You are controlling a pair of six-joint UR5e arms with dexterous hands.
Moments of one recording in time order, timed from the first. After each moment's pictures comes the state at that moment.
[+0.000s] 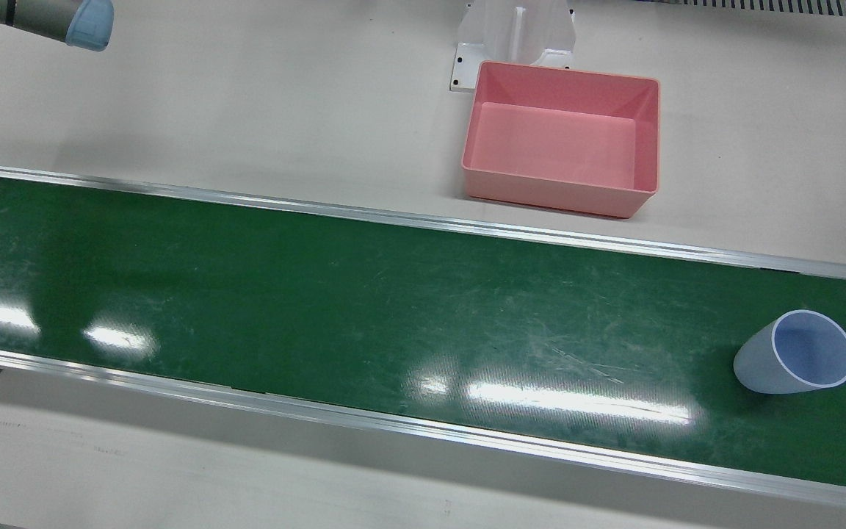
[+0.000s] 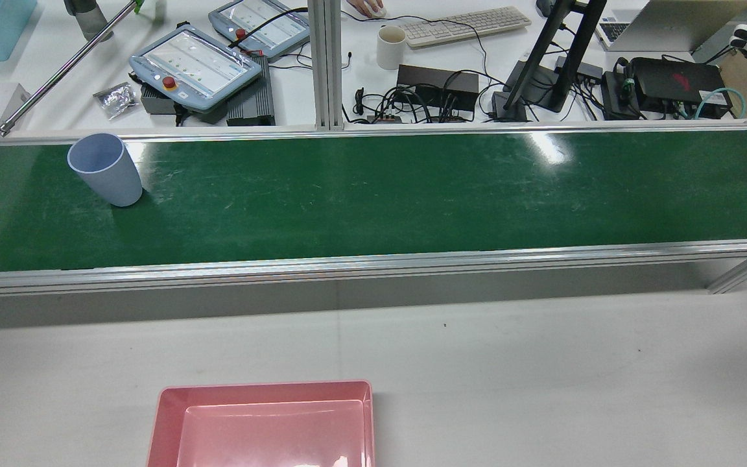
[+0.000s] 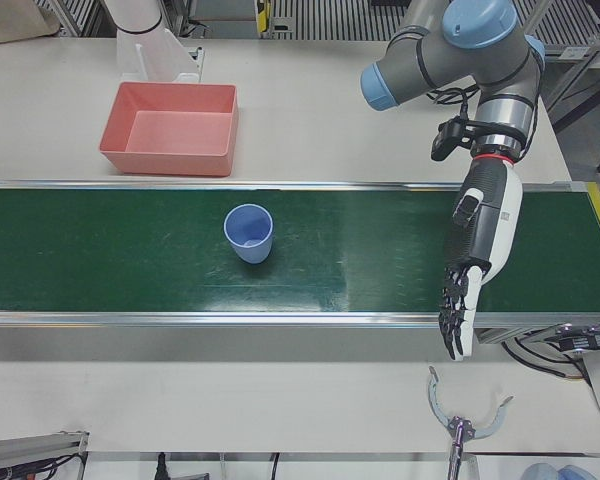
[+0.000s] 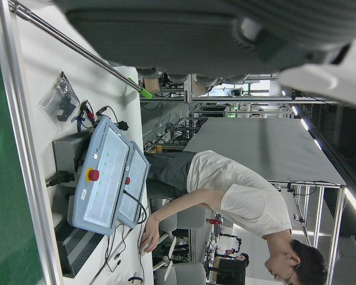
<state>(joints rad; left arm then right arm) -1.41 -1.79 -1.71 0.33 1.79 0.00 1.26 -1.55 1.81 -3.23 -1.18 -0.24</state>
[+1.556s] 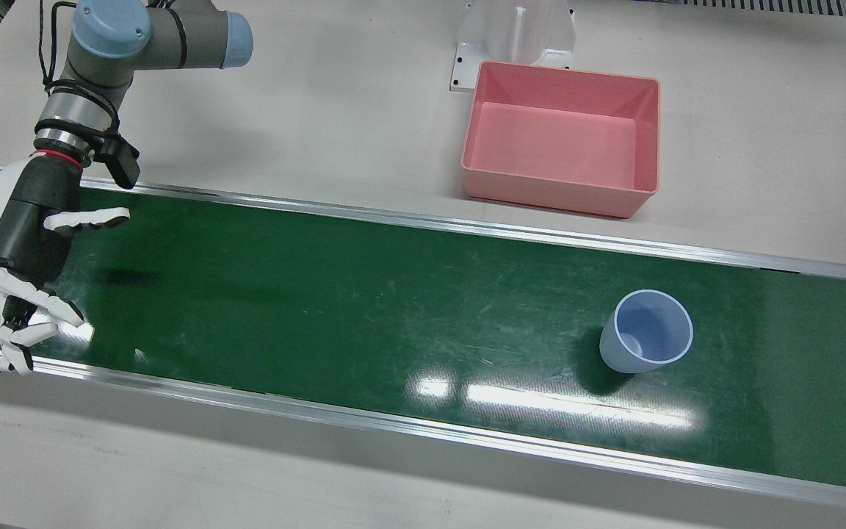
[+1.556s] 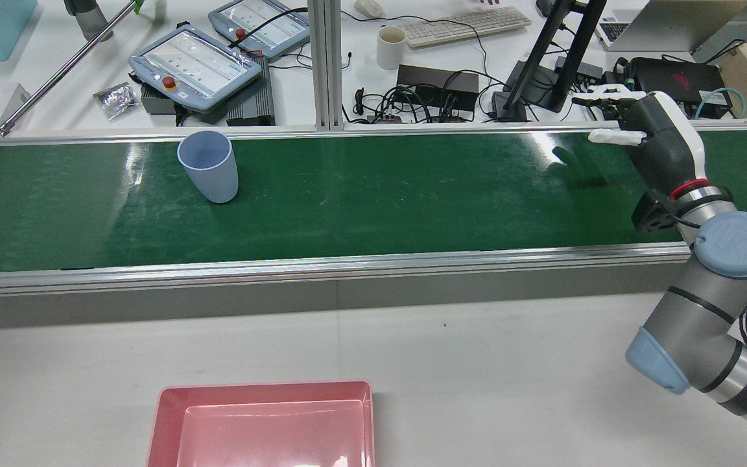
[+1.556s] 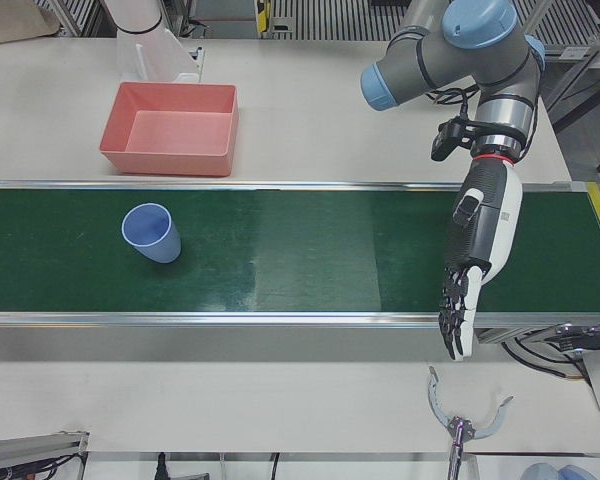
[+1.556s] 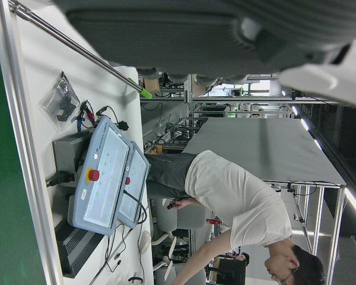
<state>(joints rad) -1.41 -1.79 -1.71 0.33 1.79 0.00 0.90 -1.37 1.82 -3.49 -0.93 -0.34</state>
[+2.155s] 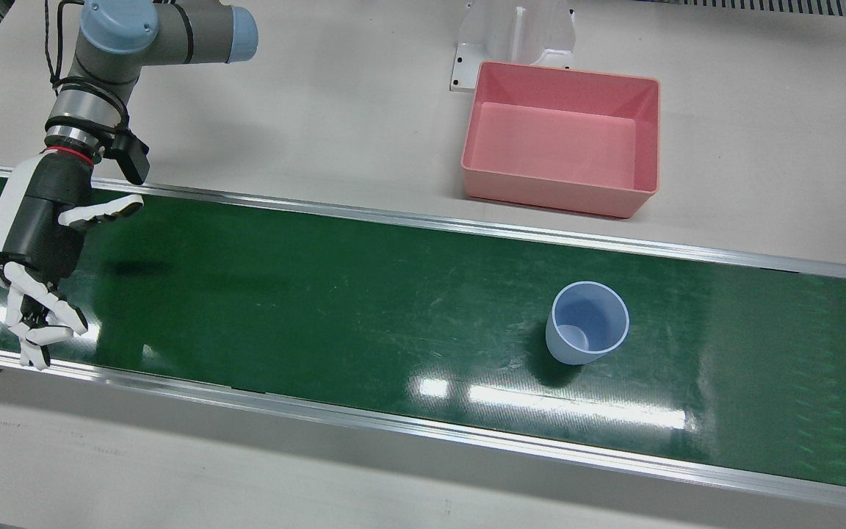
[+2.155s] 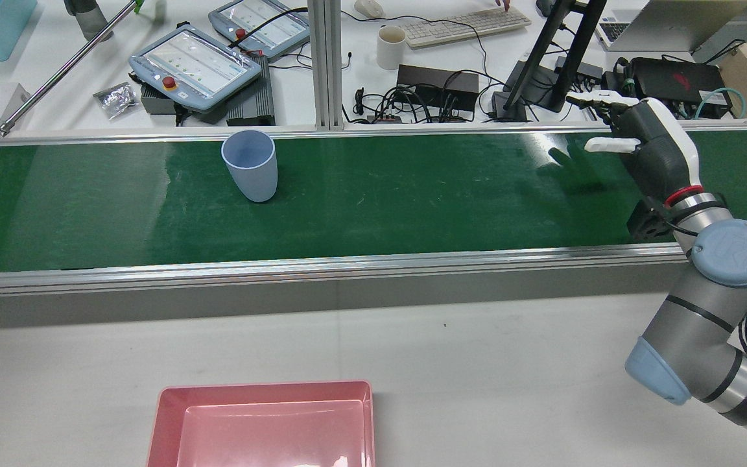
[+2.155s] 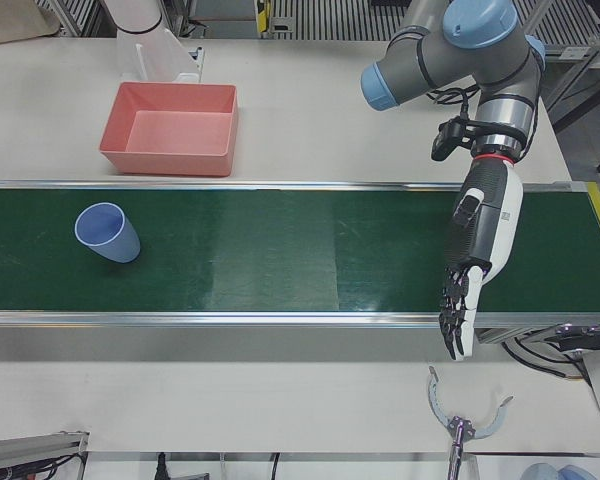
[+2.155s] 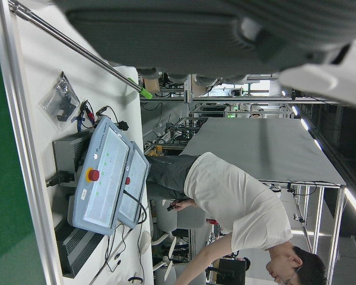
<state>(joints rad) -1.41 -1.79 -1.71 0.33 1.79 0.00 0.87 -1.38 1.84 -3.49 -0.93 -0.34</state>
